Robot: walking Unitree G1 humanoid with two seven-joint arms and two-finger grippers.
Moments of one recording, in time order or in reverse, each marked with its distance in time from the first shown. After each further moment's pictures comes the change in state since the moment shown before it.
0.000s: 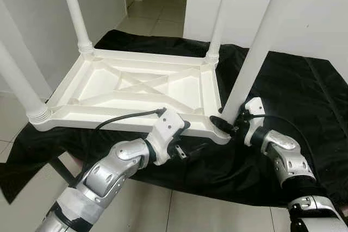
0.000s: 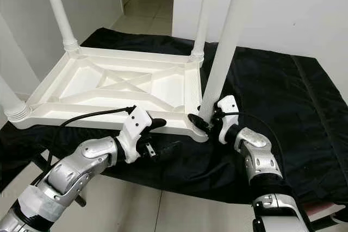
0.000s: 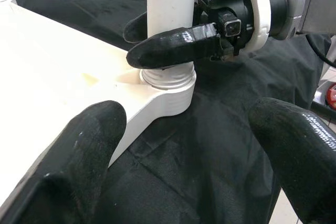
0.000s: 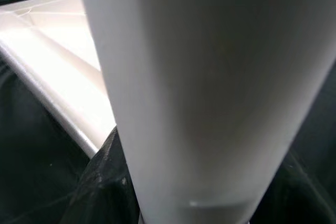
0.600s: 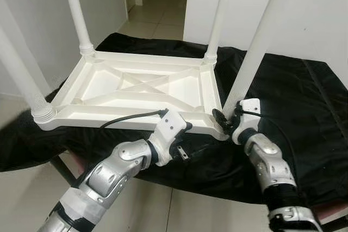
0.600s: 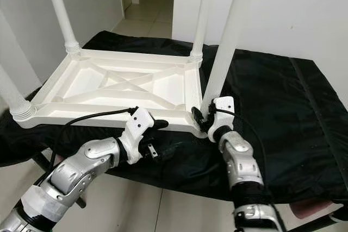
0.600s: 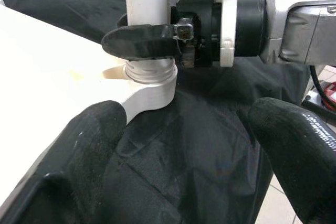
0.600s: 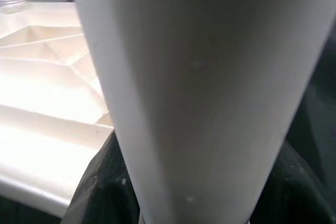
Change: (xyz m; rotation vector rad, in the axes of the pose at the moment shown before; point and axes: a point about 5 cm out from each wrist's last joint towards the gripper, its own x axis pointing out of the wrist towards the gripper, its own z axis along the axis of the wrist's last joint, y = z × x) left arm 0.004 -0.002 -0.002 -0.015 0.004 -0.007; right arm 0.018 0.023 -0.003 0.151 -0.024 -0.463
